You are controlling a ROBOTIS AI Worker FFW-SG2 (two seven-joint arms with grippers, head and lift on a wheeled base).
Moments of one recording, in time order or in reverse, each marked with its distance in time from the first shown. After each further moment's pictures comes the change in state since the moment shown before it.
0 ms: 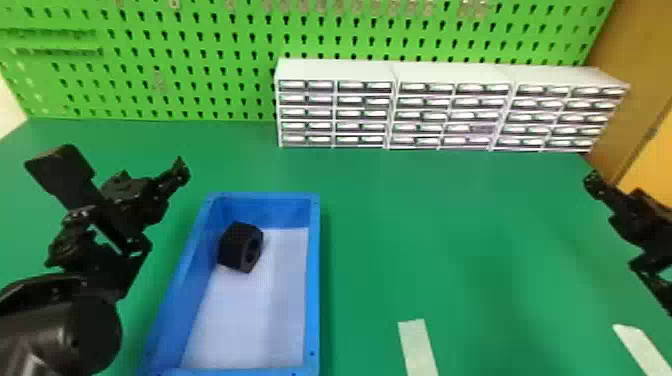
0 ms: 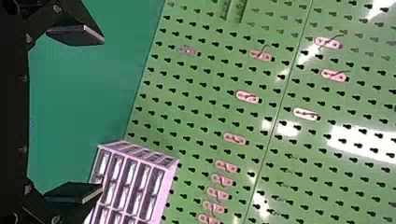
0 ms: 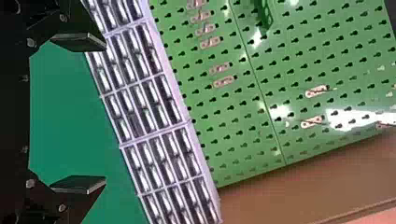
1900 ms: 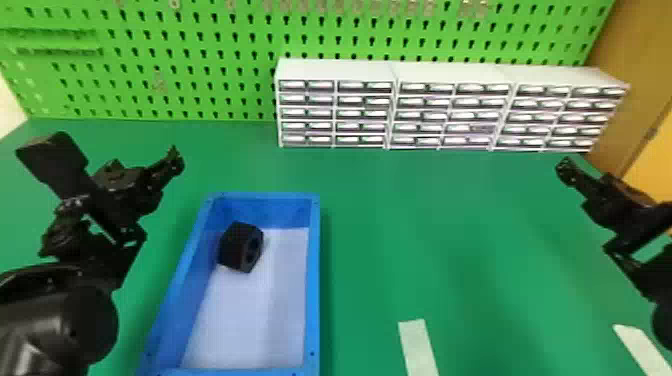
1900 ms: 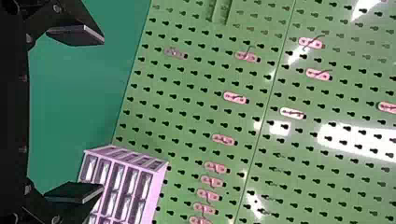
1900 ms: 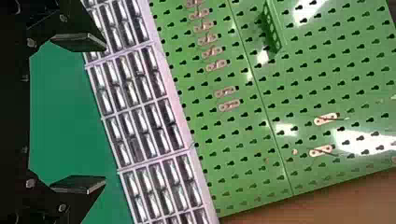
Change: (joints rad) left arm -0.022 0.000 0.010 -0.011 -0.029 0.000 0.000; right arm -0.044 0.002 0.074 0.008 0.036 0.006 -0.001
